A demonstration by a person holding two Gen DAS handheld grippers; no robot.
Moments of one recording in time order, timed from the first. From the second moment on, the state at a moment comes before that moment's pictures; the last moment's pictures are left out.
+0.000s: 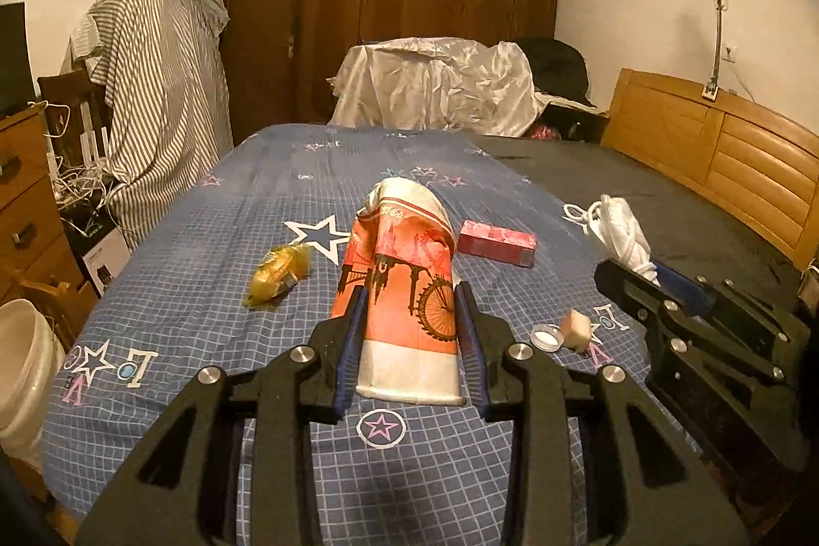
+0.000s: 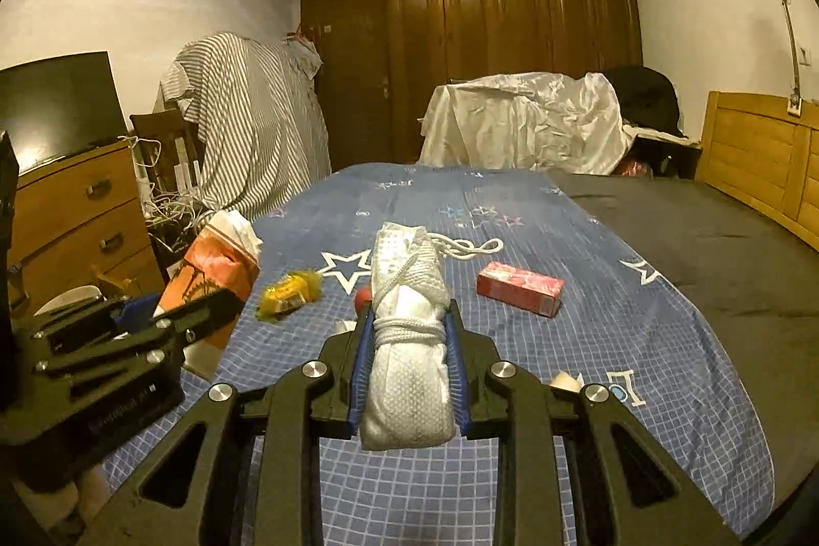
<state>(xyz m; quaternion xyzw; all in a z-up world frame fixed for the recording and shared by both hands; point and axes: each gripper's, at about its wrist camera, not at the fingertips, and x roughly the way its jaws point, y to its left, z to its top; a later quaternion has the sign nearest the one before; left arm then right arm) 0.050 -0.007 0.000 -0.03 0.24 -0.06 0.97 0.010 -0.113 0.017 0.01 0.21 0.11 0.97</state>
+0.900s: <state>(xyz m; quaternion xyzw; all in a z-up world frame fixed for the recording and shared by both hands) 0.025 0.106 0.038 -0.06 0.21 0.06 0.97 0.045 0.011 0.066 -0.01 0.20 0.20 0.96</state>
